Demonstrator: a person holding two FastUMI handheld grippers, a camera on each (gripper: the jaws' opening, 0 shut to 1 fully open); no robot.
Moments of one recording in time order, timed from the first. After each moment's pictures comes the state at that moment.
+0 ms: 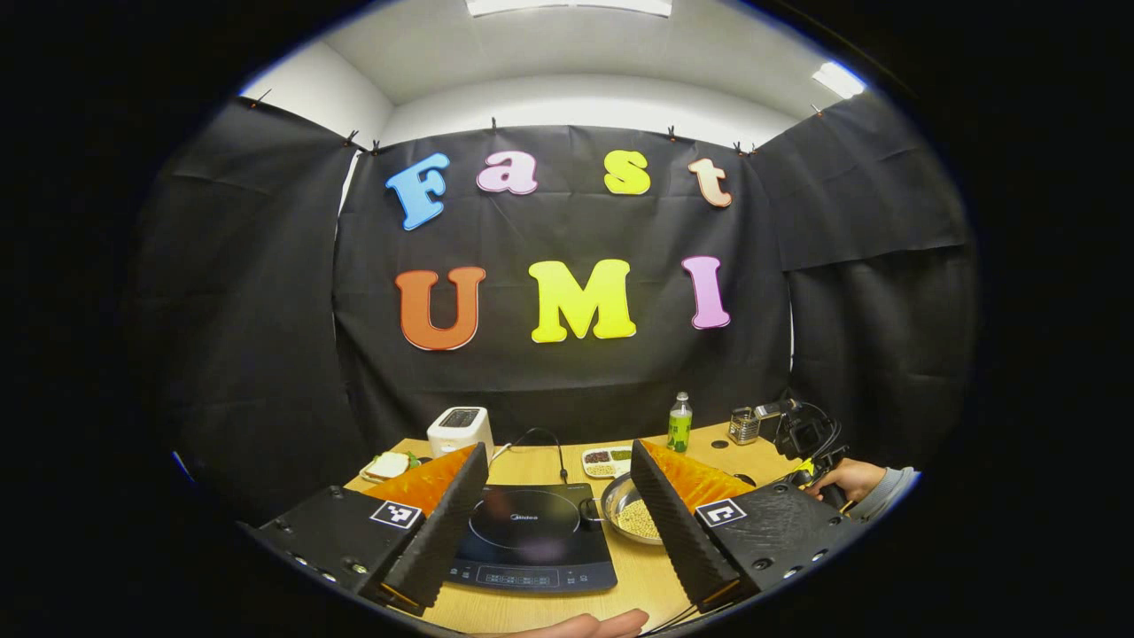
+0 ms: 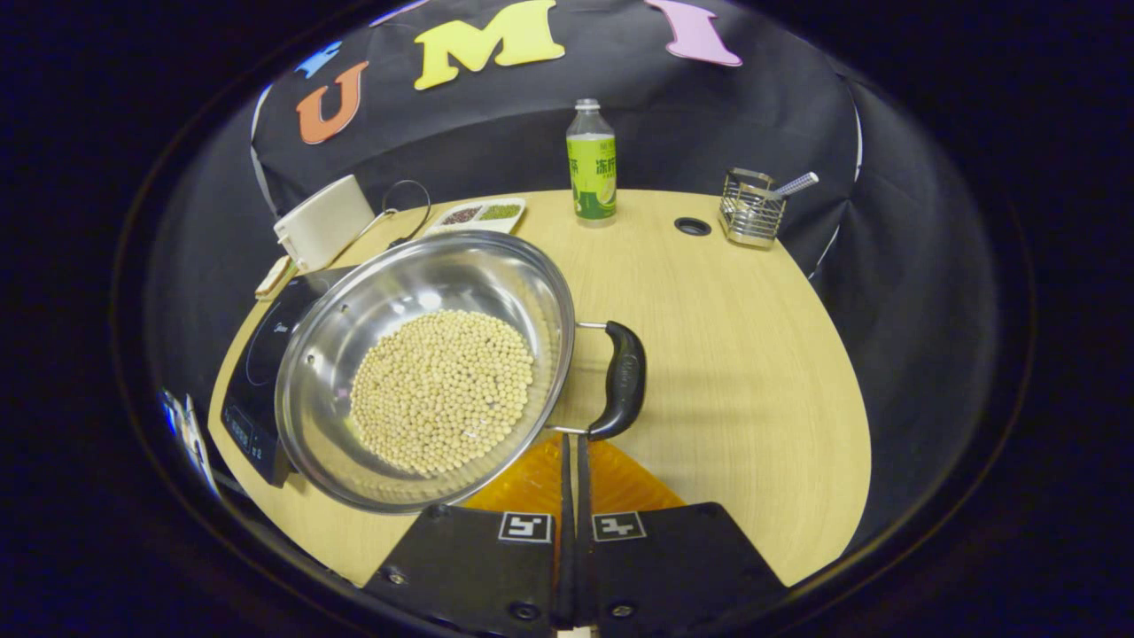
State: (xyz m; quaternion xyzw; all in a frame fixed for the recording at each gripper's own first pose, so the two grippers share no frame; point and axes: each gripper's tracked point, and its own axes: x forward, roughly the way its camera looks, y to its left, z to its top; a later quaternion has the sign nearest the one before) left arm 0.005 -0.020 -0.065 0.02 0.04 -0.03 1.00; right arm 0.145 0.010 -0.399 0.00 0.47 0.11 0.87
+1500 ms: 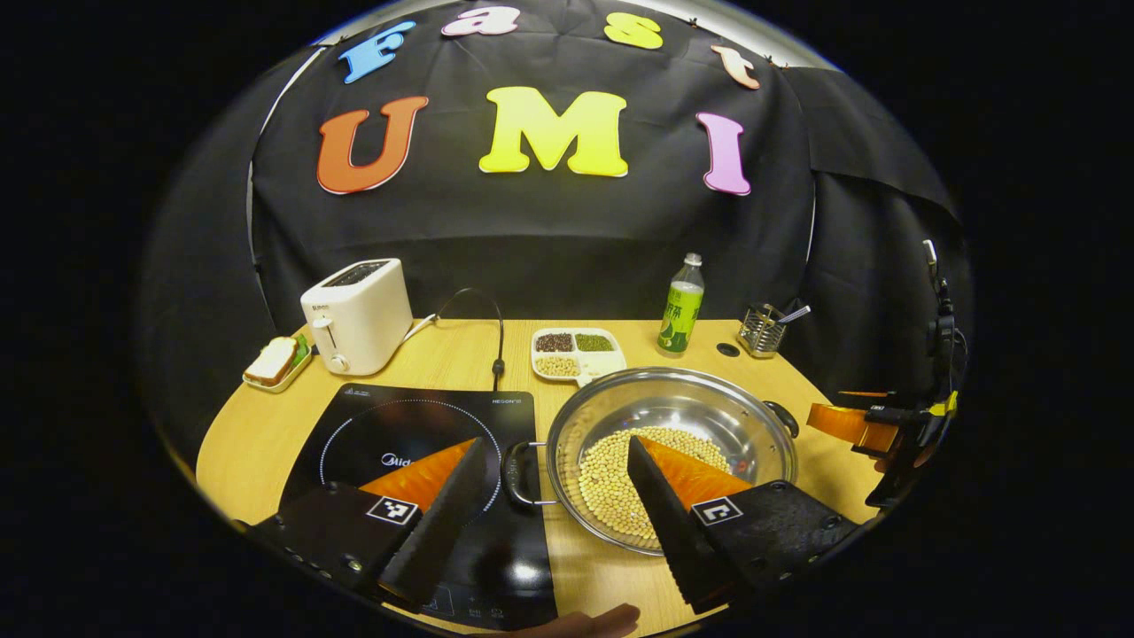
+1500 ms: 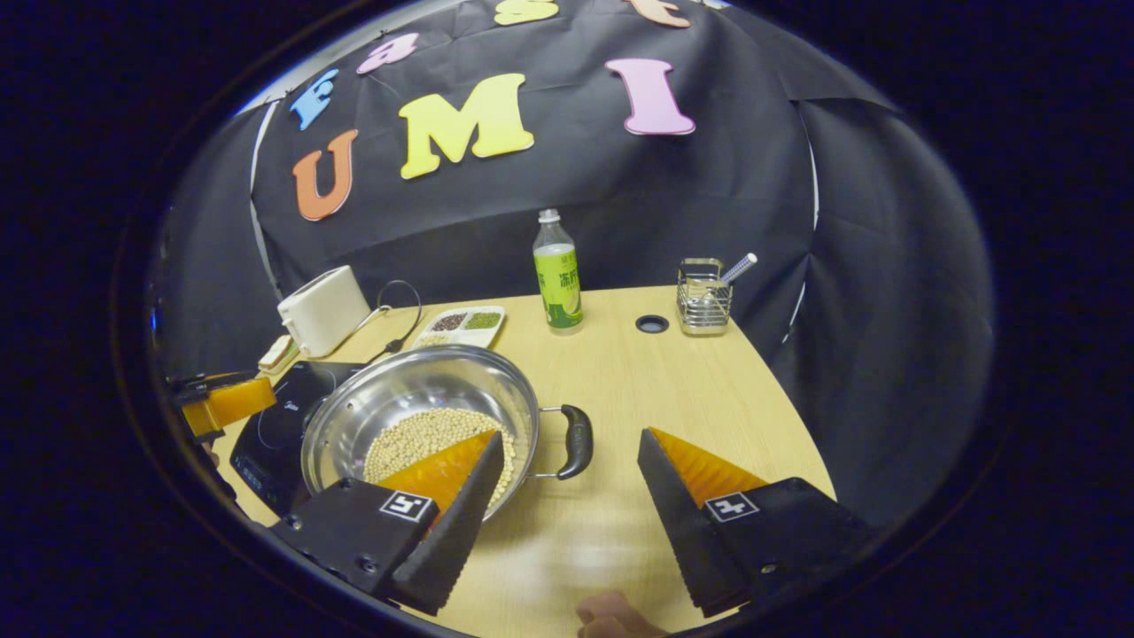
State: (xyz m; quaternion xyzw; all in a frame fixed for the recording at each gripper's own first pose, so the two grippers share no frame) left arm 0.168 -0.087 -0.279 -0.02 0.28 -0.06 0.96; right arm 0.182 -0.014 -0.335 0.03 0.33 0.08 0.94
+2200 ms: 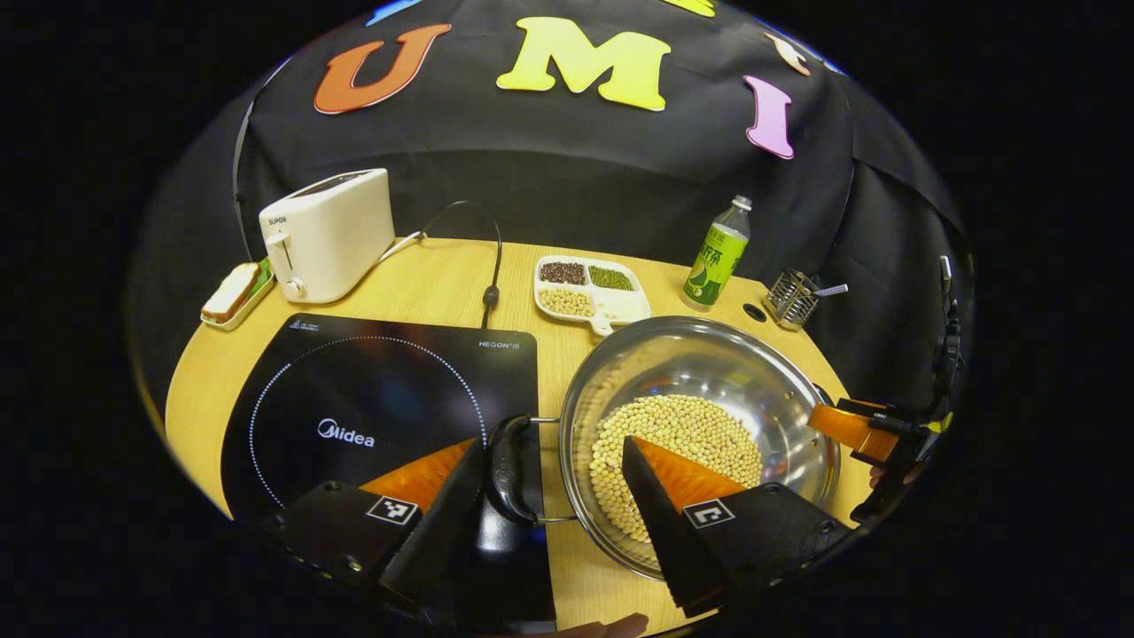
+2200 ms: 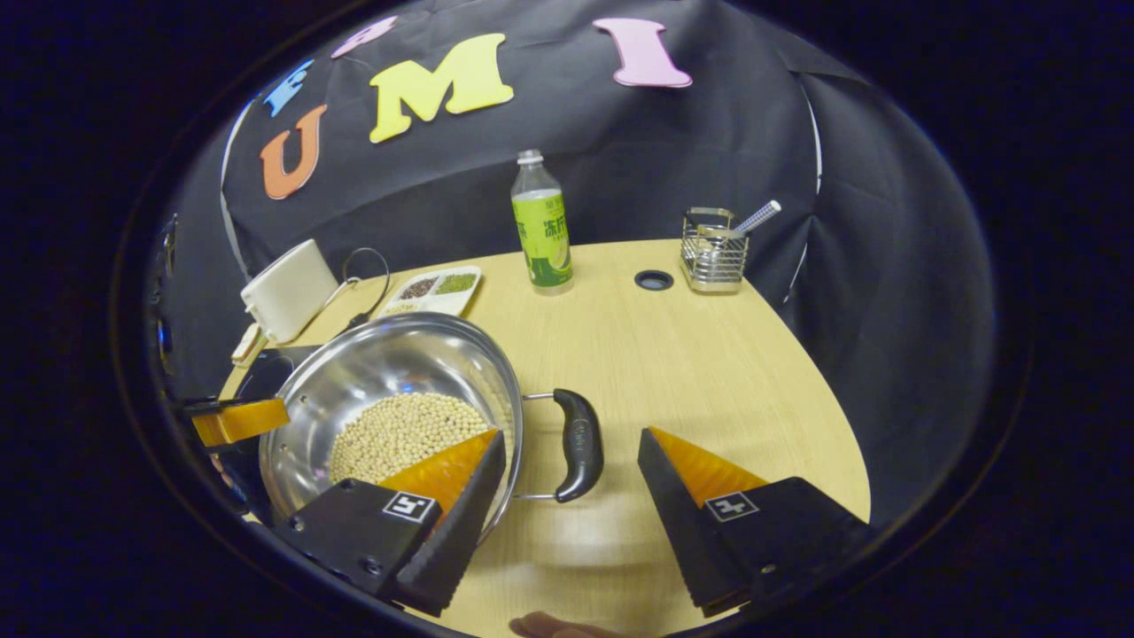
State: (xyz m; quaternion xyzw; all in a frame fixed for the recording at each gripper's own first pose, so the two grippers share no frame) left arm 0.197 -0.090 -0.351 -0.09 0.38 -0.07 0.92; right arm 0.210 0.003 -0.386 0.04 0.40 0.06 0.92
